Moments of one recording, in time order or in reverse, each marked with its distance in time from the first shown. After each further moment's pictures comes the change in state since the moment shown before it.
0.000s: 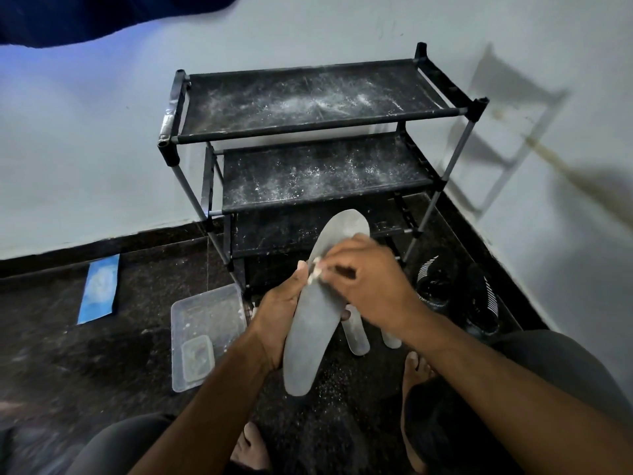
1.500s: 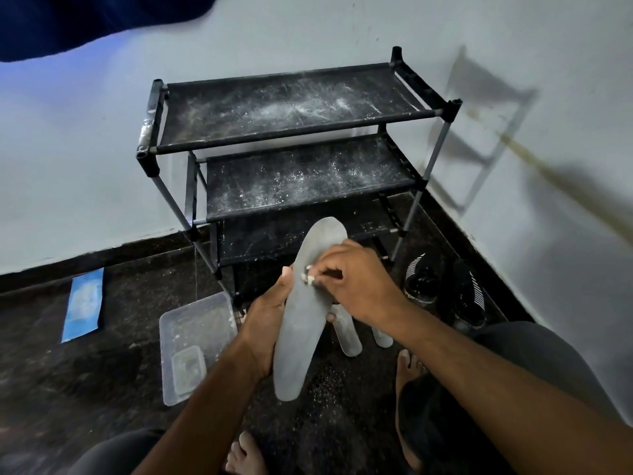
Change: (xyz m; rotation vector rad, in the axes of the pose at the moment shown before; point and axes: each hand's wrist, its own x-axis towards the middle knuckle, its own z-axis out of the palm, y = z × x) left_hand -0.003 0.001 0.007 0.080 0.060 0.049; right_hand 0.002 0.009 0.000 -0.066 -0.042 0.117
